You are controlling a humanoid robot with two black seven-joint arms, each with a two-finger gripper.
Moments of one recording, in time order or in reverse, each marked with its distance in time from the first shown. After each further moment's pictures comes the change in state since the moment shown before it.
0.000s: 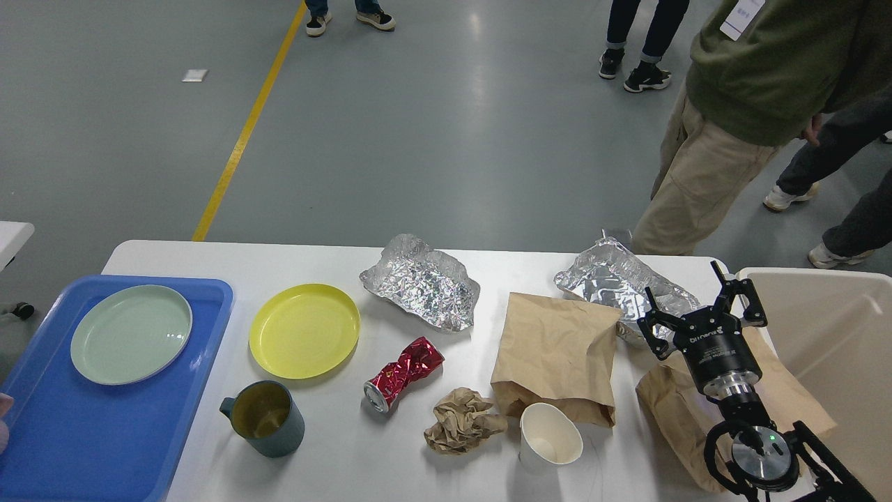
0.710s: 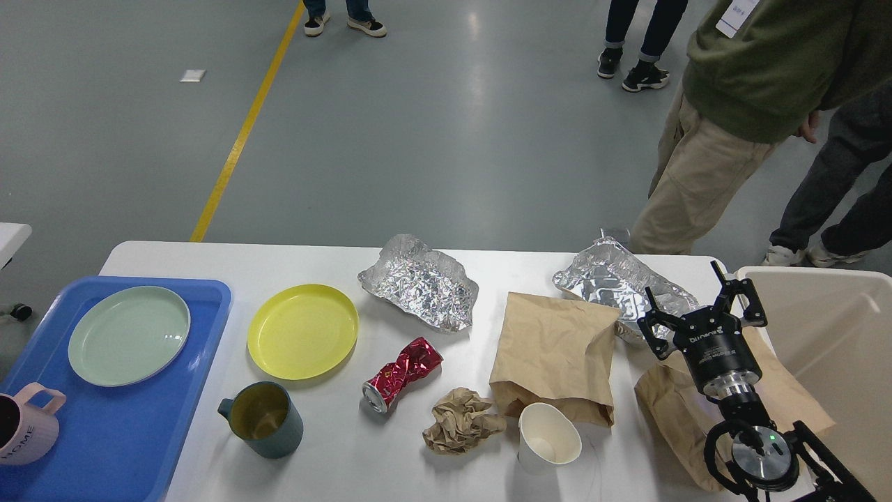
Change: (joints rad) left arm 0.026 -0.073 -0.041 0.051 0.186 -0.040 -0.189; right arm 0.000 0.000 0.000 0.000 0.000 0.000 0.000
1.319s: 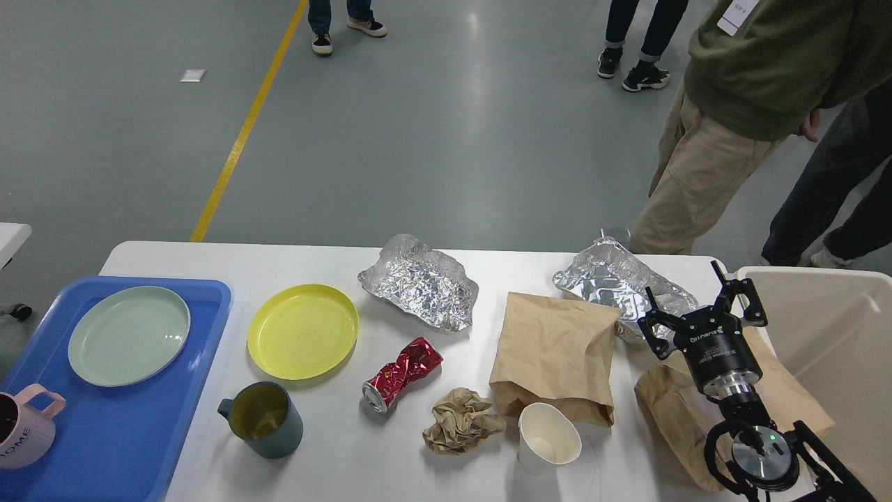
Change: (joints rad) left arm -0.065 -0.007 0.049 0.009 0.098 -0.070 -0.010; right arm 0.000 -0.001 0.000 0.000 0.000 0.000 0.000
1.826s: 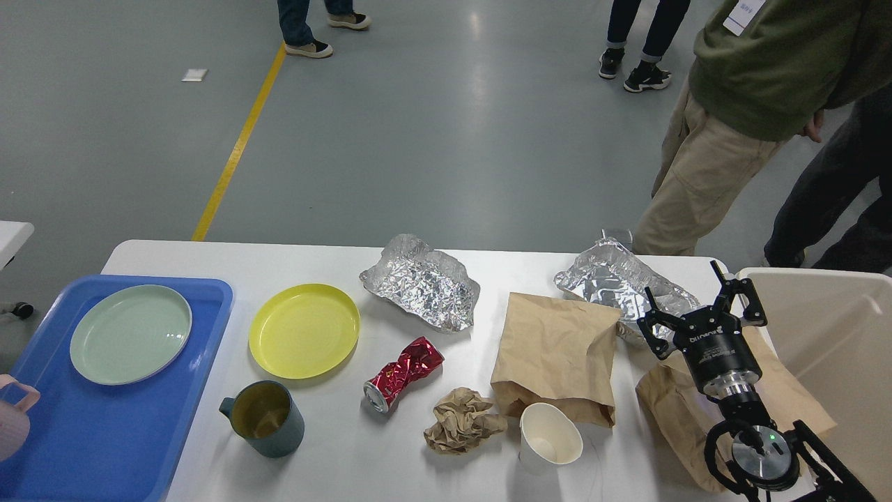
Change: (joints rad) left arm -0.082 0.083 0.014 -0.048 0.010 -0.069 -0.001; right arm 0.000 0.000 0.000 0.000 -0.006 0.000 0.000
